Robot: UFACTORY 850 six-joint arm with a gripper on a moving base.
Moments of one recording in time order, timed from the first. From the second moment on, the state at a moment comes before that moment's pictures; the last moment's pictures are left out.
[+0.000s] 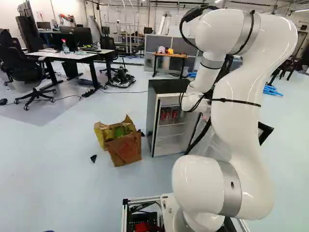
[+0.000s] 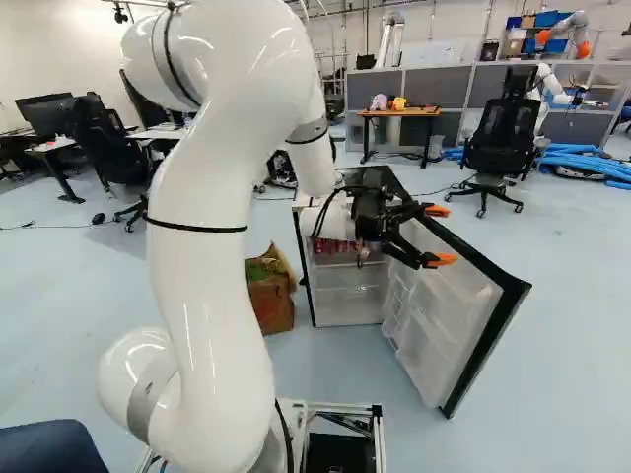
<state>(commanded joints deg) -16.9 -28.3 -42.7 78.7 88.3 0.0</state>
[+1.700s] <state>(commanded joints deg) -11.7 -18.2 -26.5 29.1 63.0 0.0</state>
